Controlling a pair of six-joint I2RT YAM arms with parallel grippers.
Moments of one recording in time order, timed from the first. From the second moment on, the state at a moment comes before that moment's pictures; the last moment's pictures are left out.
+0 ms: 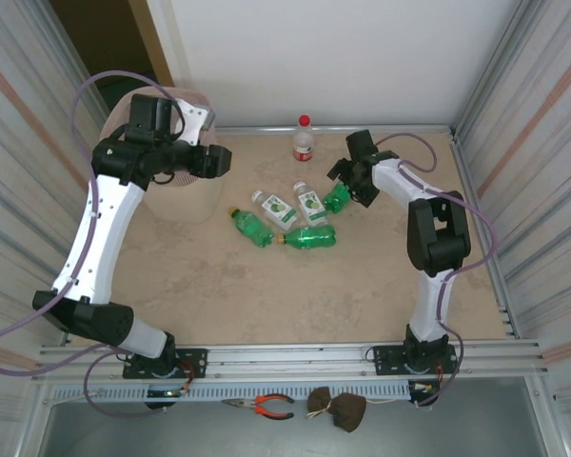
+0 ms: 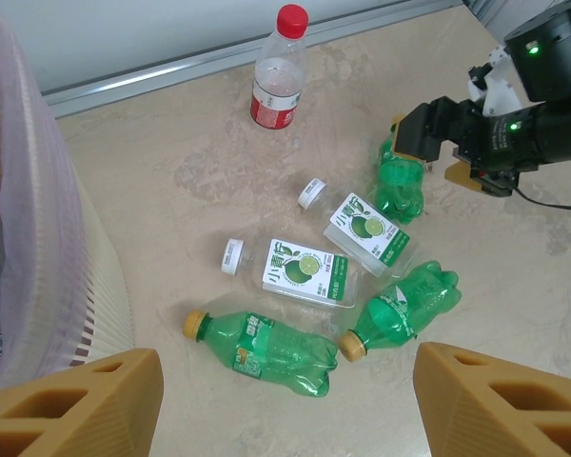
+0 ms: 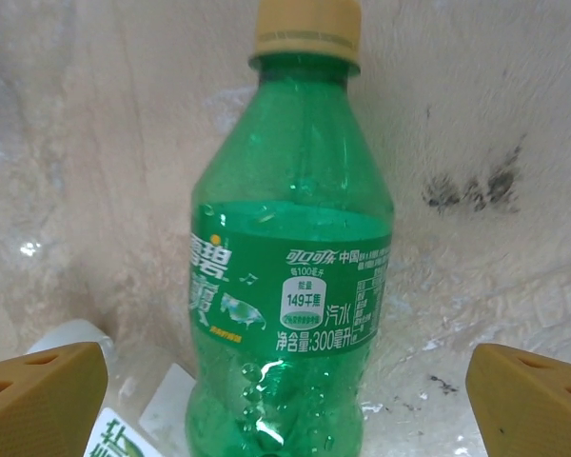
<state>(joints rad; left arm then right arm) -0.27 1.48 1.83 -1.07 0.30 0.03 0.29 2.02 1.57 -0.64 0.02 0.95</state>
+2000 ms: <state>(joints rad) -0.27 1.43 1.72 -0.89 0.42 -0.03 0.32 1.68 1.22 -0.44 -0.02 0.89</state>
